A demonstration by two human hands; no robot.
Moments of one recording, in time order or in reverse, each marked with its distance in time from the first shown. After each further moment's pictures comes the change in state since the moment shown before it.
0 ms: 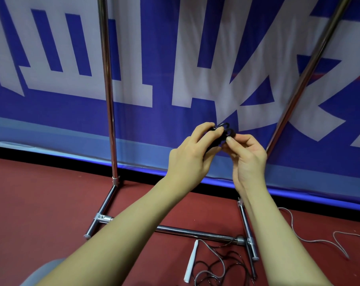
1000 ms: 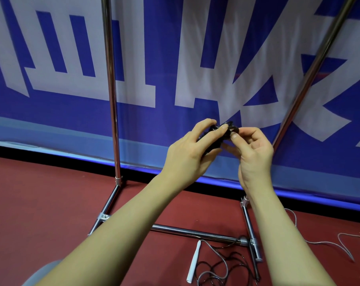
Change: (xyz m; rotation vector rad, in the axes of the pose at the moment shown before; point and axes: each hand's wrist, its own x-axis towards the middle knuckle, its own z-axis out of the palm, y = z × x) left_hand 0.006 -0.014 -0.010 0.058 0.013 0.145; right_hand -0.003 -0.012 0.008 -0.090 -0.068 -0.093
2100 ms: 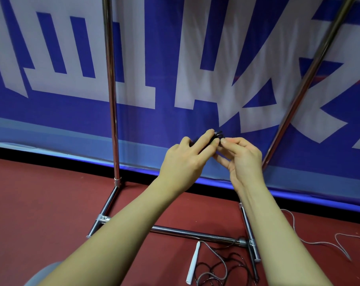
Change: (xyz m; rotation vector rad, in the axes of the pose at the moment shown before) left_hand -0.012 -0.017 0.011 0.444 0.117 0.271; right_hand -0.004 0.001 0.013 0.047 0.092 0.321
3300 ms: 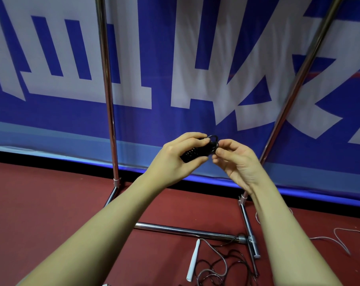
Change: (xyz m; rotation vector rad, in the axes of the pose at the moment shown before) left_hand 0.000 -0.011 -0.019 -0.859 -0.155 -0.304; right_hand 0.007 -0.001 -0.031 0.036 -0.373 0.143
